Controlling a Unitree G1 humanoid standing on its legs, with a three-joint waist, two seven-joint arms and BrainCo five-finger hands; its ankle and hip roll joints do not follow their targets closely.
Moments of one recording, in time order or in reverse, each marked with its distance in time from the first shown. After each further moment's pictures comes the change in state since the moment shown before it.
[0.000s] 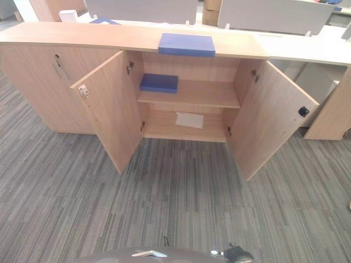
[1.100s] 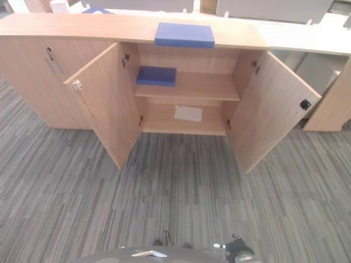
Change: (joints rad) left arm -0.082 -0.015 -0.007 0.007 -0.010 0.006 0.013; right arm -0.071 -0.023 -0.024 -0.010 -0.011 -0.103 -0.109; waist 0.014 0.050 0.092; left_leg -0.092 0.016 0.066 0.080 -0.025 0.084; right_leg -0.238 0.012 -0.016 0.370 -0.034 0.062
